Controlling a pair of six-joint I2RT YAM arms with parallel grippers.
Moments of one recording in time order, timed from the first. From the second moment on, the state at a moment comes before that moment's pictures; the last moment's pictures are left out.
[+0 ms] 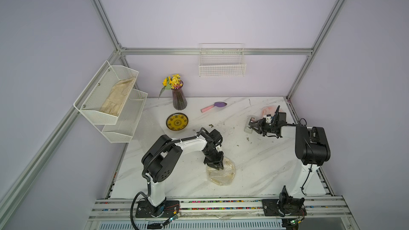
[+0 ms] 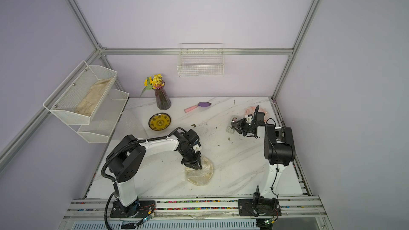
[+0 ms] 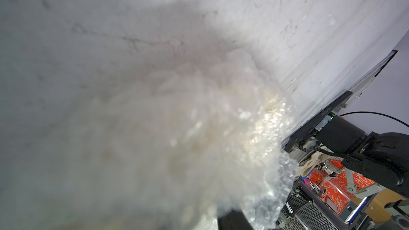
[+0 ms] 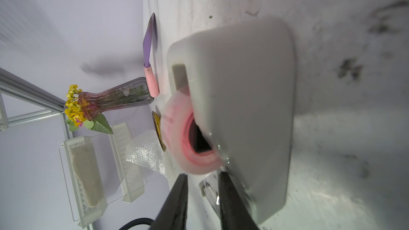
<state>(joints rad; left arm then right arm) -0.76 1.89 1.18 -0.73 0.56 -0.61 -0.07 1.95 1.02 0.14 -0.87 0.96</state>
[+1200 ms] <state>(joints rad) -0.76 1.88 1.17 -0.72 0.56 -0.61 0.02 1.56 0.84 0.02 -0.78 1.04</state>
